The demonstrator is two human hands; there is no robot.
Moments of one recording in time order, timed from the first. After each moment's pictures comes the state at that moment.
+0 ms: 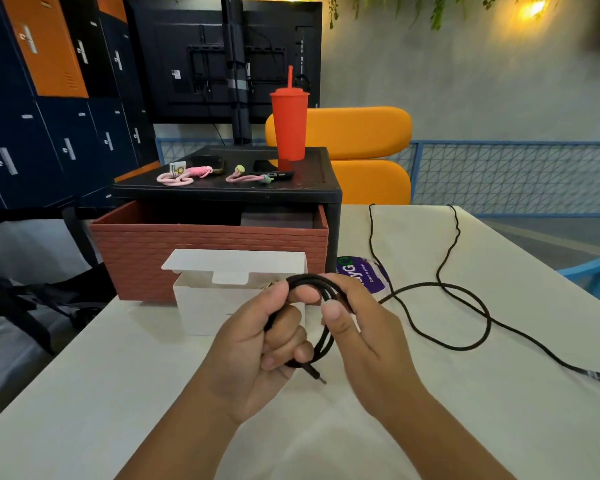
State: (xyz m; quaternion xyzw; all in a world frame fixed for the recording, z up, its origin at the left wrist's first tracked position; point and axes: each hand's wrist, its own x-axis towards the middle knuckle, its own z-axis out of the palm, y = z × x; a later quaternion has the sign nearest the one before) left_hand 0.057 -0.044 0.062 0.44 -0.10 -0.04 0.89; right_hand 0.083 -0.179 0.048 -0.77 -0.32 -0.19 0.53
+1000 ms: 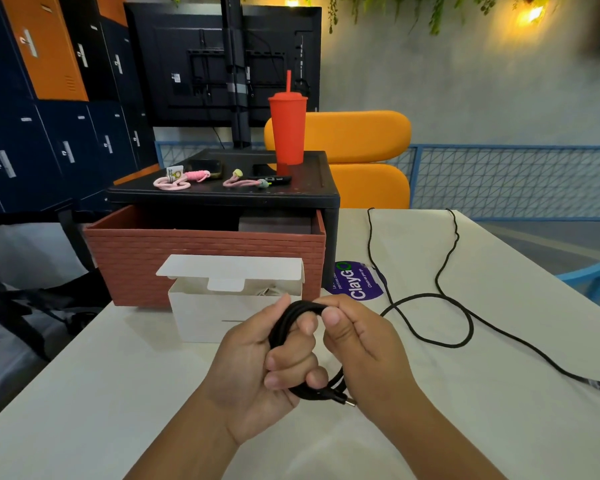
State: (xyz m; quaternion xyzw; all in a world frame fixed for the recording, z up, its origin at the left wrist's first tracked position) left_hand 0.062 -0.043 0.056 0.37 -0.10 -0.20 0.90; right_hand 0.087 -0.179 0.045 -0.73 -0.30 -0.11 0.61
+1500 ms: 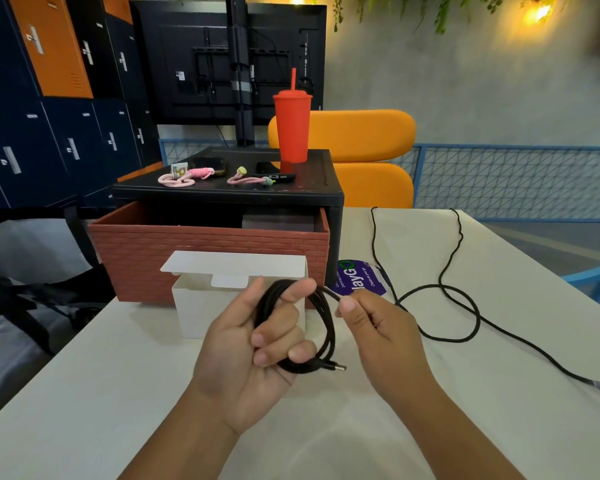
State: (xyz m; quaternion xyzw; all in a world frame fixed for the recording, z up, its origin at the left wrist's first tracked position) left_hand 0.067 -0.036 0.056 0.25 -0.19 -0.18 0.93; right_hand 0.105 -0.192 0.039 -0.81 -0.24 -0.20 0.50
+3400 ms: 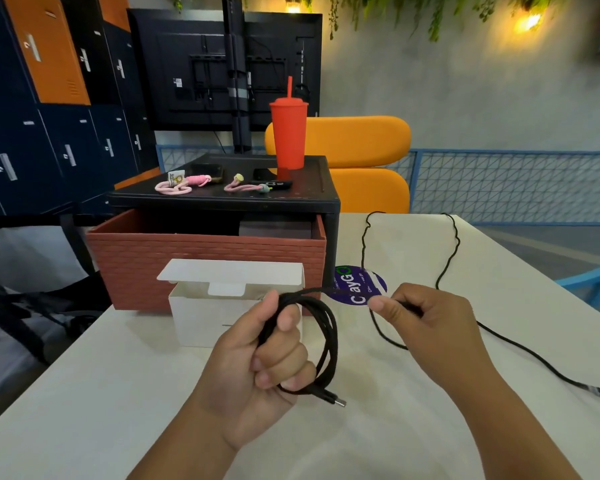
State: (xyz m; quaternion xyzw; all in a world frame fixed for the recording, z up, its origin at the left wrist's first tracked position) left_hand 0.068 -0.035 0.050 0.24 -0.25 -0.25 0.90; right_hand 0.109 -0.235 0.068 -0.82 -0.16 -0.20 0.51
